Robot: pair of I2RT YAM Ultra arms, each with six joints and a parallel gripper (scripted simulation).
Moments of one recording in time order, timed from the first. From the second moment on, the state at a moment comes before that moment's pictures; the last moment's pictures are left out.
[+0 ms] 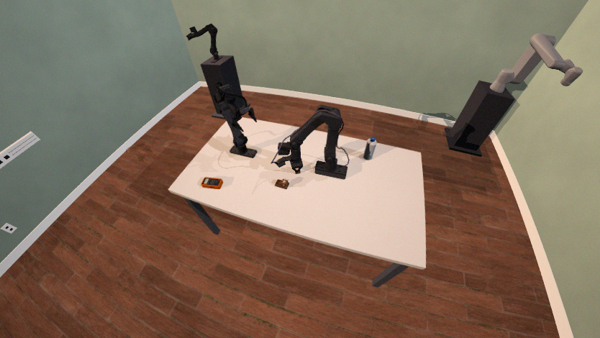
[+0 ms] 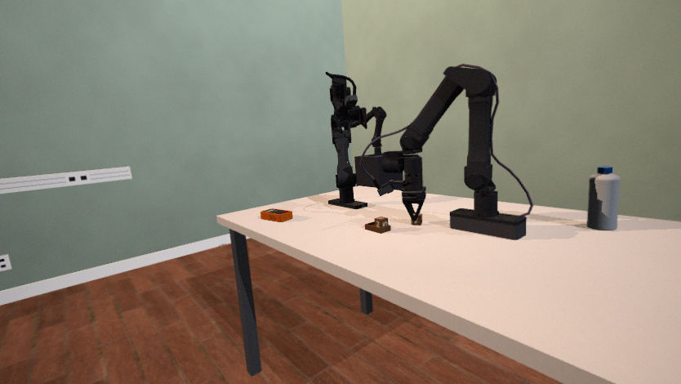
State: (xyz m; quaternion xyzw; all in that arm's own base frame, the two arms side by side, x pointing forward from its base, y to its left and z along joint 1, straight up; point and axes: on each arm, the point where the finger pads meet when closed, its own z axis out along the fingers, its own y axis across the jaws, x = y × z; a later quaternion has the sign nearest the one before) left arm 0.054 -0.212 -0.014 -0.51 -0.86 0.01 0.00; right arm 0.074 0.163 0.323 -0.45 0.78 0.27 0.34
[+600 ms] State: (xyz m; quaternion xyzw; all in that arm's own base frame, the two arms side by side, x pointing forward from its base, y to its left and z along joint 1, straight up) left arm 0.055 -0.215 0.024 -0.51 -0.86 0.01 0.00; right arm 0.074 0.163 0.323 -0.45 0.78 0.27 0.34
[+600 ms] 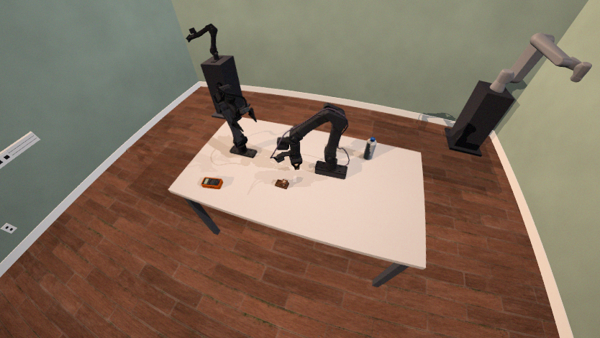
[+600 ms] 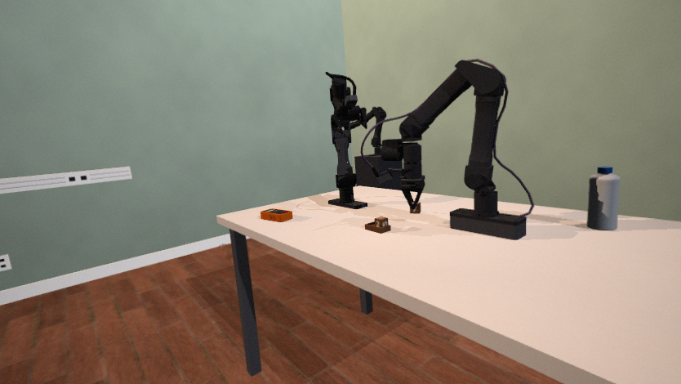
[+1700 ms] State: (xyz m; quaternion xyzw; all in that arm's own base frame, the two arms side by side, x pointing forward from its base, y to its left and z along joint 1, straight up) left arm 0.171 -0.301 0.056 -0.50 -0.86 0.01 0.00; right arm 0.074 0.163 0.323 -0.45 0.78 0.27 0.34
